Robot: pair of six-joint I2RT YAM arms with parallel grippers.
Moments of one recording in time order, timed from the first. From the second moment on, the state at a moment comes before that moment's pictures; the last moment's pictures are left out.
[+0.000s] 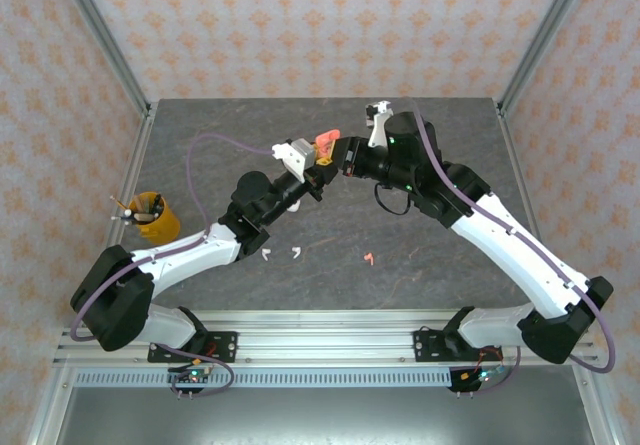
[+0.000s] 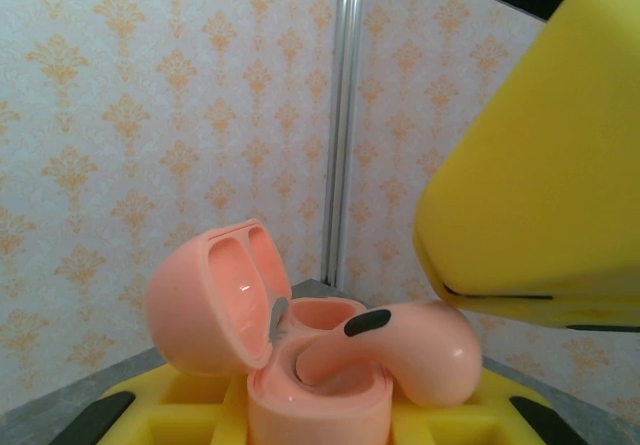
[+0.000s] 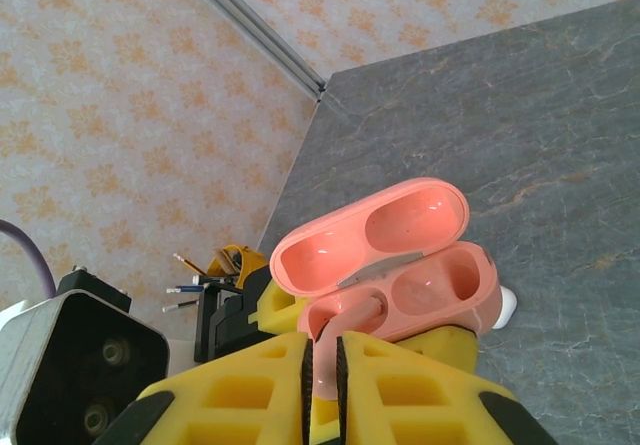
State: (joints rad) left arm -0.67 1.39 0.80 0.79 0.08 -0.07; right arm 0.73 1.27 1.44 -0.55 -0.10 0.70
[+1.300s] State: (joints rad) left arm -0.67 1.39 0.80 0.79 0.11 -0.07; right arm 0.73 1.24 1.40 -0.56 -0.13 0.72
